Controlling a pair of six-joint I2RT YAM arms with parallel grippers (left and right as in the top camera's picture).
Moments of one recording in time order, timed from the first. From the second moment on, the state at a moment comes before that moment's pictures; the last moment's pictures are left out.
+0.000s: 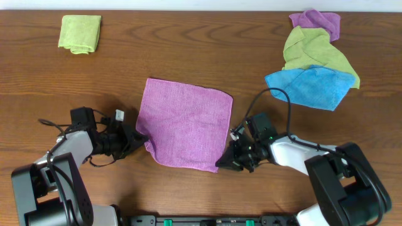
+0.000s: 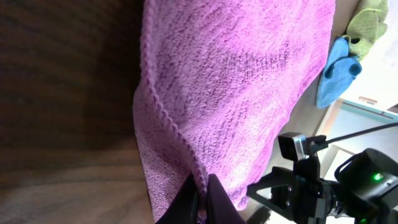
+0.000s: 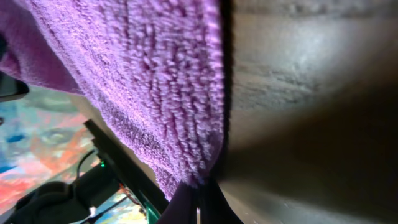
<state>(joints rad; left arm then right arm) 0.29 1.60 0.62 -0.50 0.89 -0.25 0.41 1.70 0.57 -0.22 -0.81 0.71</state>
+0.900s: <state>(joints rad) 0.15 1.60 0.87 -0.40 0.80 -0.25 0.39 1.69 1.13 -0.58 -0.34 0.53</state>
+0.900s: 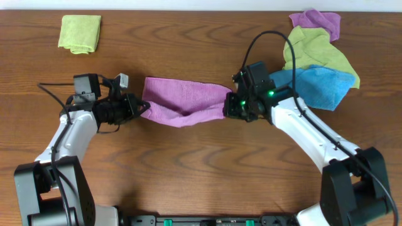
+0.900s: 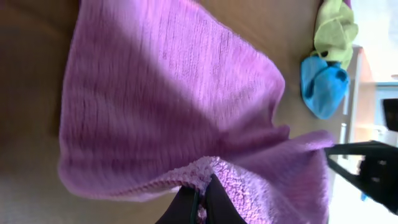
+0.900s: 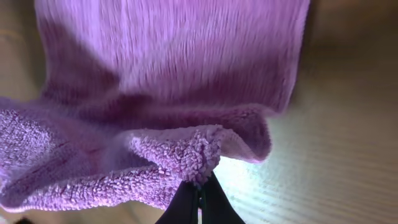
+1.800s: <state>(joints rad) 0.11 1.71 0.91 -0.13 0.73 -0.39 0.32 1.70 1.16 -0.47 -0.27 0.54</state>
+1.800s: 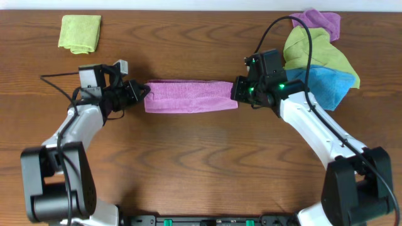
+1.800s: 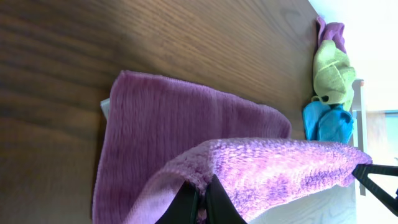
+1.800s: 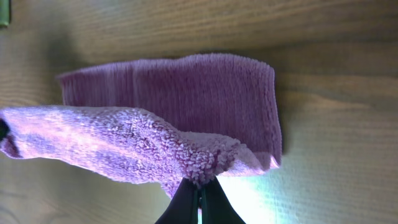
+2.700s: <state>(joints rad) 0.09 1.96 1.19 -0.37 0.75 -0.33 0.29 1.83 1.17 -0.36 -0.28 0.62</state>
